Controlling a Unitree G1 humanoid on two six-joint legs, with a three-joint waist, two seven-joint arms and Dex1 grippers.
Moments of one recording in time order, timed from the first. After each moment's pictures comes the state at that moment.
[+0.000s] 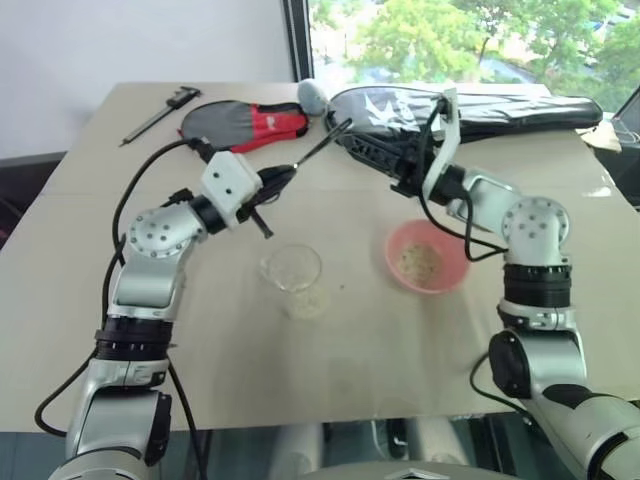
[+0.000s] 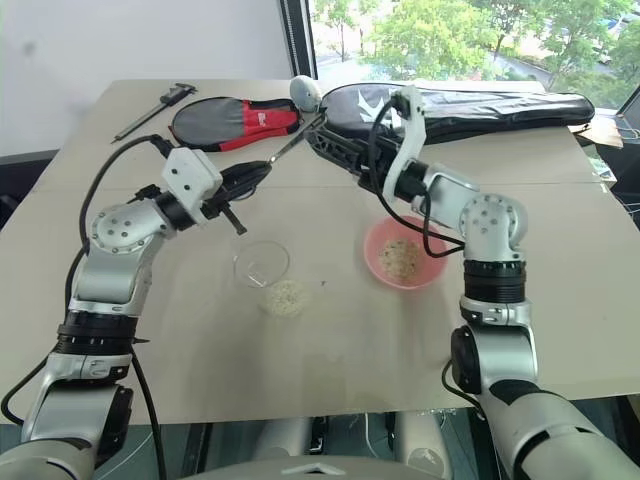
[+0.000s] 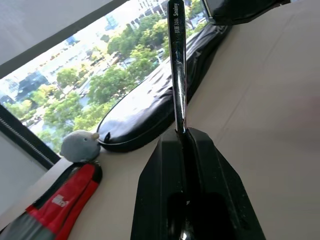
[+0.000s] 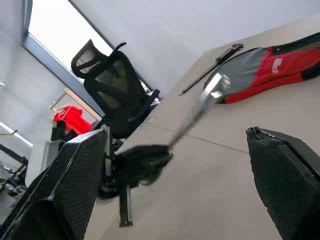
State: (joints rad) left arm -0.52 0.64 0.03 0.09 -0.18 -0.08 -0.81; right arm -0.92 -0.11 -0.18 0.09 0.95 1.00 0.33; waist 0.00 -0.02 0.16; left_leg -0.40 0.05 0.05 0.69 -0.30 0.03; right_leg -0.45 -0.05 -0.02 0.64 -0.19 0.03
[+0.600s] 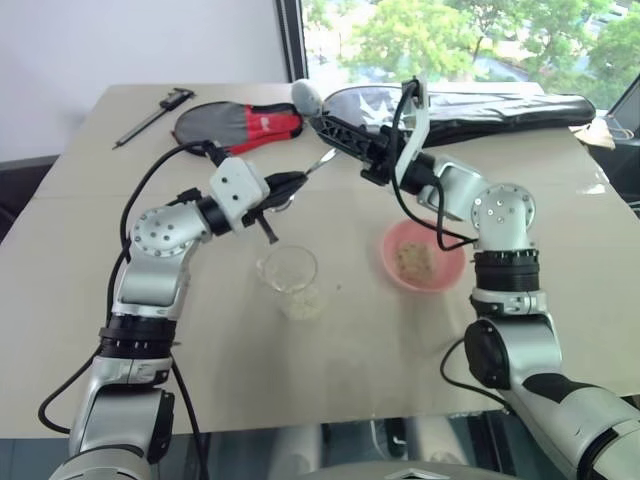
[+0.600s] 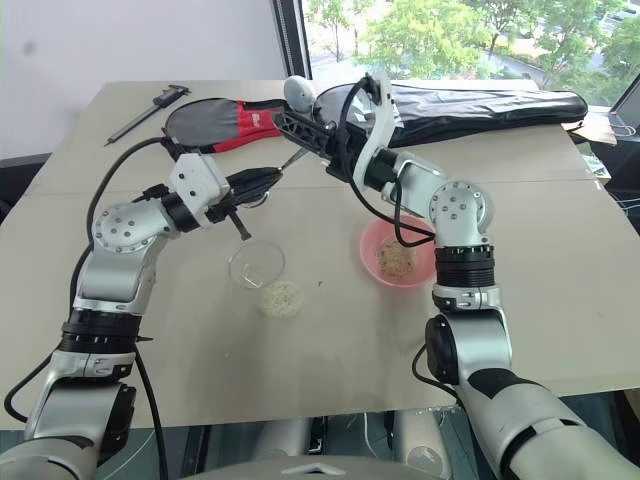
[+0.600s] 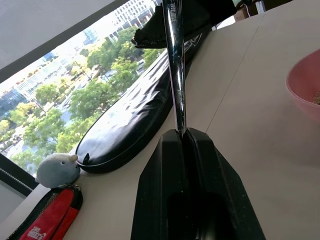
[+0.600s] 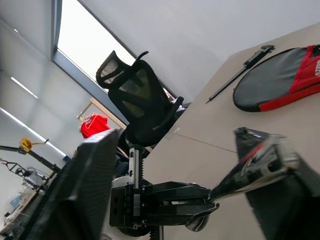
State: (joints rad) left arm -0.53 0.63 0.02 0.09 -0.18 -0.12 -0.87; right arm -0.97 -0.03 -0.19 0.18 0.93 0.98 0.34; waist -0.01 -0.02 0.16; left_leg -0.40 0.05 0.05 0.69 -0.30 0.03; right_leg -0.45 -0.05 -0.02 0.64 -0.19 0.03
